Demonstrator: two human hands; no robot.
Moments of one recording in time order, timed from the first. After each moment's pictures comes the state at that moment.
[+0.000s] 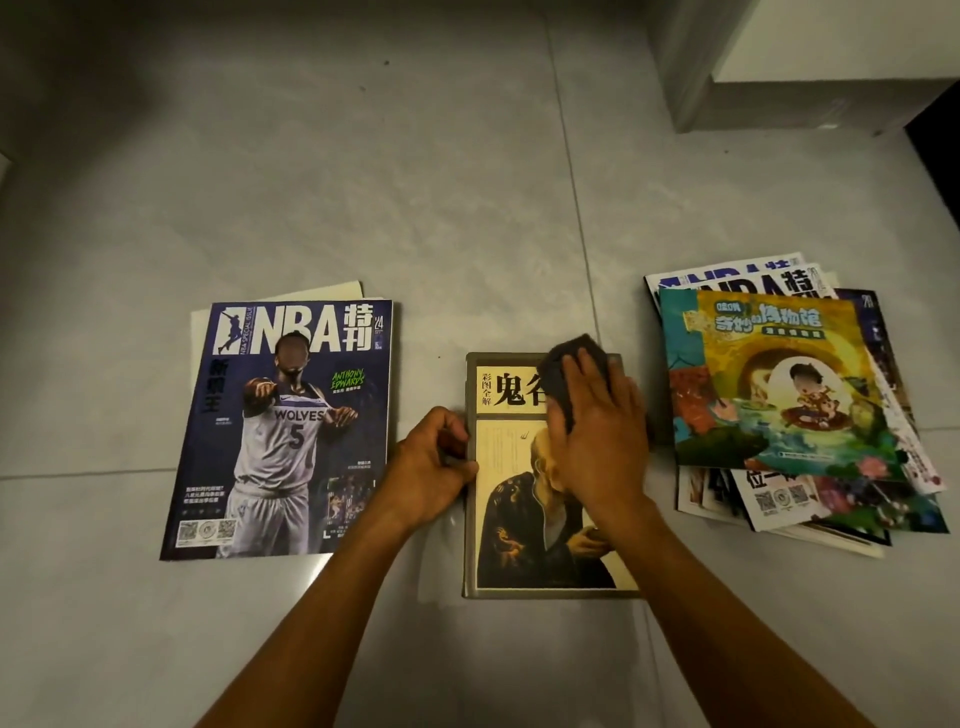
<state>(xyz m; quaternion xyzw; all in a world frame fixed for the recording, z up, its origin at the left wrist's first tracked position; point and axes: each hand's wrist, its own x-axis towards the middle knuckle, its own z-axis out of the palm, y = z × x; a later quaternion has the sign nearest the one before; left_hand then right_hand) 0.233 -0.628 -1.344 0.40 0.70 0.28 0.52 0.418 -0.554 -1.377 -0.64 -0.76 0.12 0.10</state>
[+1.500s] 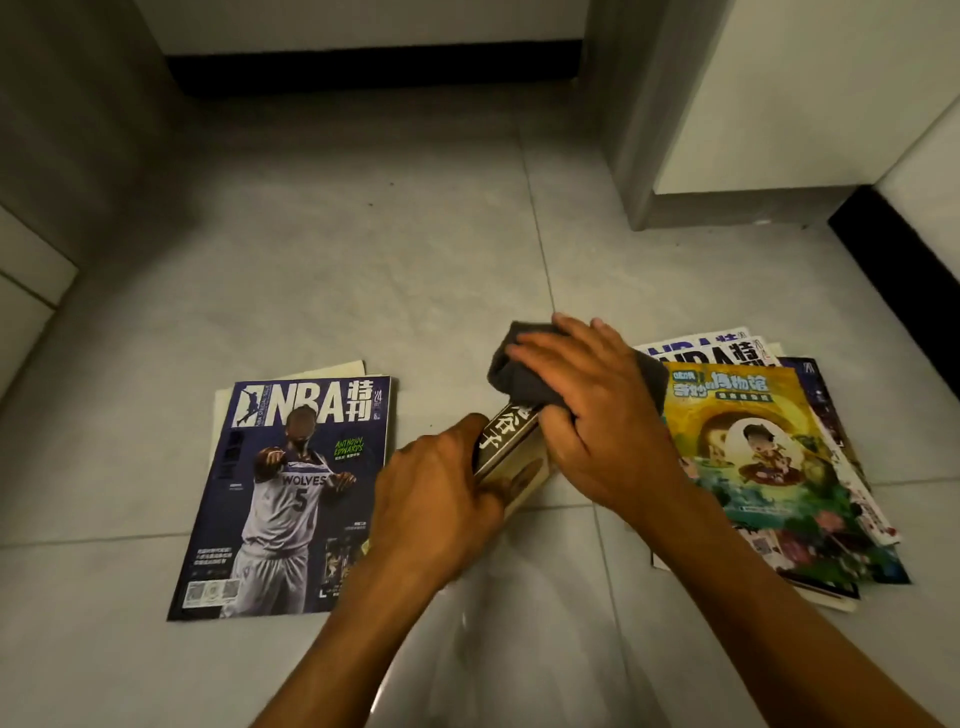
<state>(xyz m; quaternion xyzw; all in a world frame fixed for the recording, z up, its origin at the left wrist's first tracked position) 0.270 -0.619 -1.221 0.62 0.73 0.22 0.18 0.421 -0.531 -1.215 -0.39 -0.87 0.11 0.26</state>
